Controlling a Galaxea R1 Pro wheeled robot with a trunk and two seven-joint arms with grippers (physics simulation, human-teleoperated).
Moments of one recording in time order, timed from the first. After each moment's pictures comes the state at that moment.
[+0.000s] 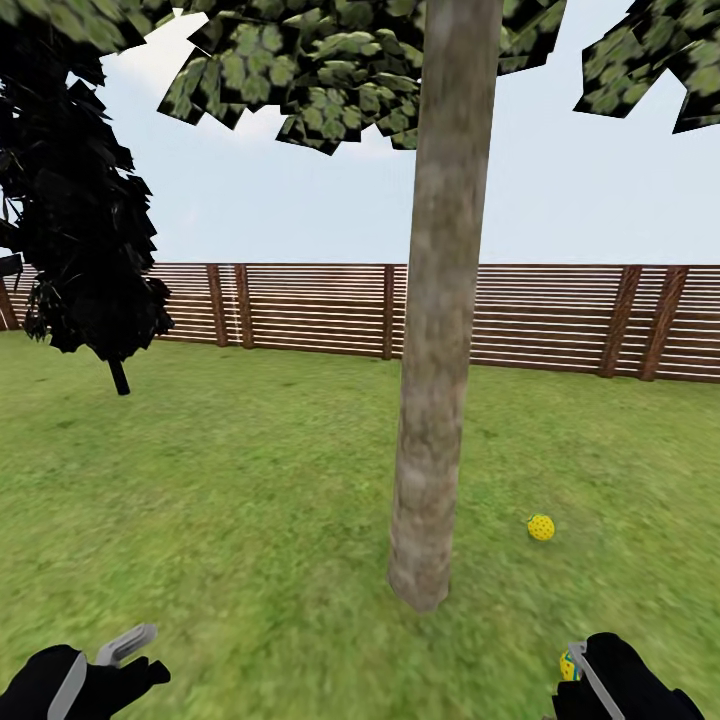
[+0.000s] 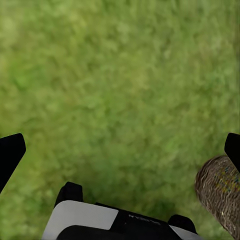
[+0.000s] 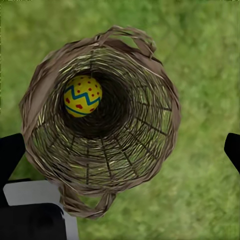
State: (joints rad) left arm -0.43 0.25 0.43 -0.55 0.04 0.78 -0.27; right arm -0.41 -0.25 0.03 -0.61 0.03 0.82 0.09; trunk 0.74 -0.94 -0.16
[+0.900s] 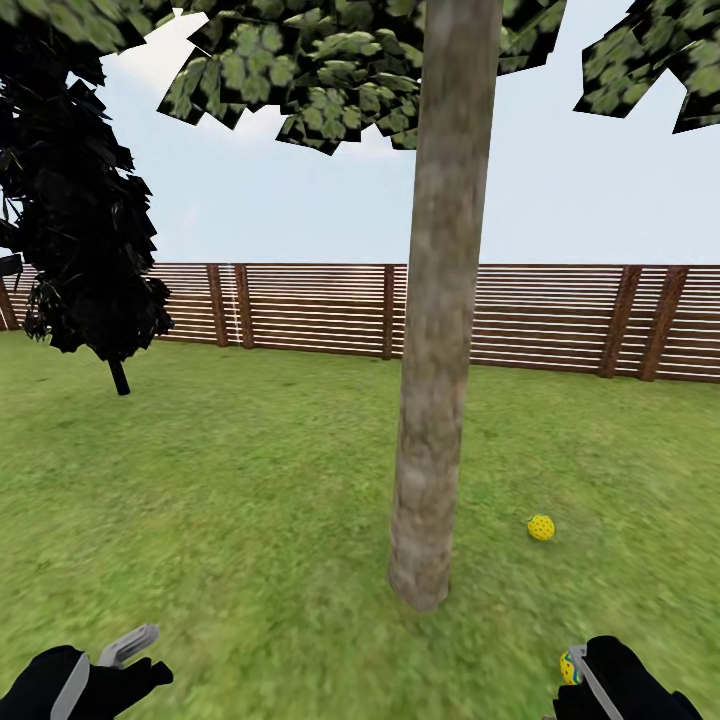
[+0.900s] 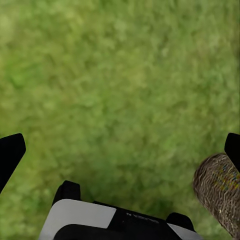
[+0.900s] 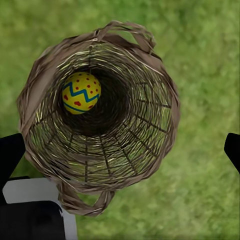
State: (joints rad) left arm -0.43 0.25 0.43 -0.55 0.04 0.78 -0.27; right arm -0.41 -0.24 0.03 -0.59 0.04 0.81 0.08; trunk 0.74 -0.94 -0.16
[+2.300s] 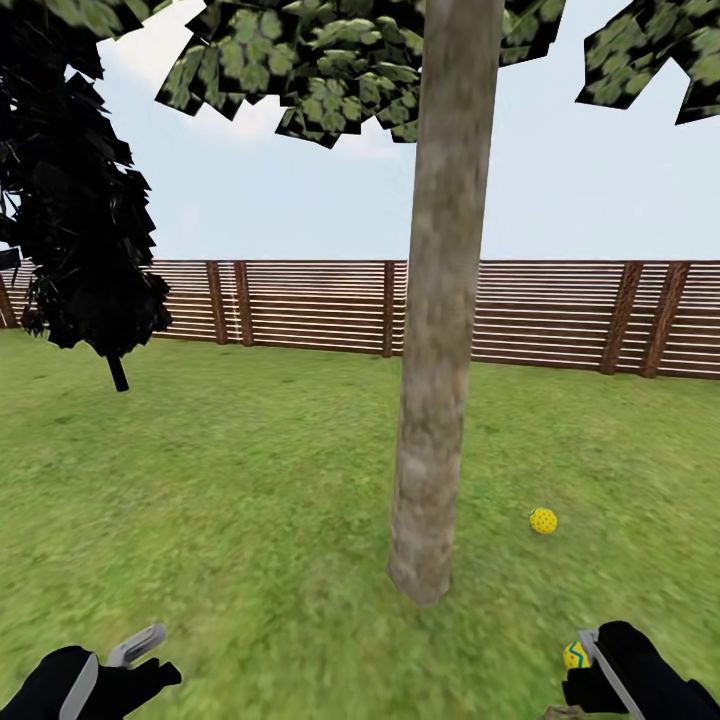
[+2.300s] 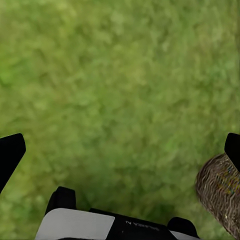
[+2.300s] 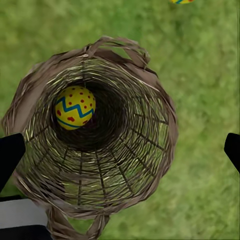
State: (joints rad) left arm -0.43 0.23 0.43 -0.55 0.03 0.78 -0.27; right arm -0.41 -0.29 0.02 -0.67 0.04 0.85 0.11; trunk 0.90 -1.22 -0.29
